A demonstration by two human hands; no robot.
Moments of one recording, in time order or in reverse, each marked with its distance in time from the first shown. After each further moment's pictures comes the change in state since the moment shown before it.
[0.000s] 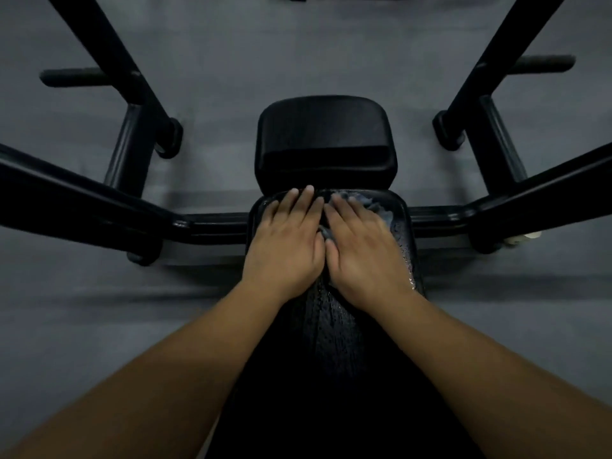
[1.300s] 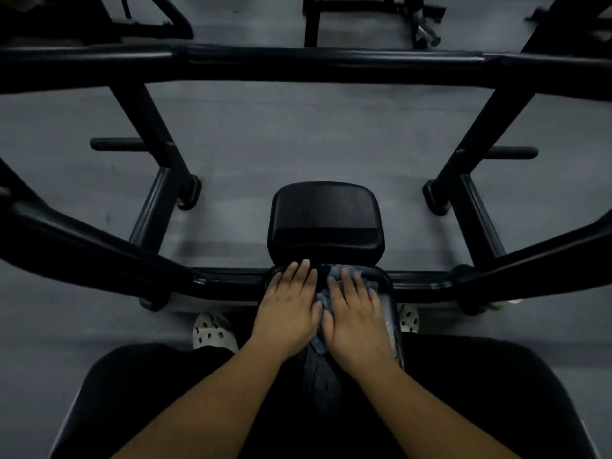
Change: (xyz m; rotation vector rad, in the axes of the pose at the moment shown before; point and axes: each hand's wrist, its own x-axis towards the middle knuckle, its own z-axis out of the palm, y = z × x) left_hand -0.002 -0.001 -0.018 0.015 -0.092 -0.047; right_hand -0.001 -0.012 -0.013 -0.028 -0.154 0.162
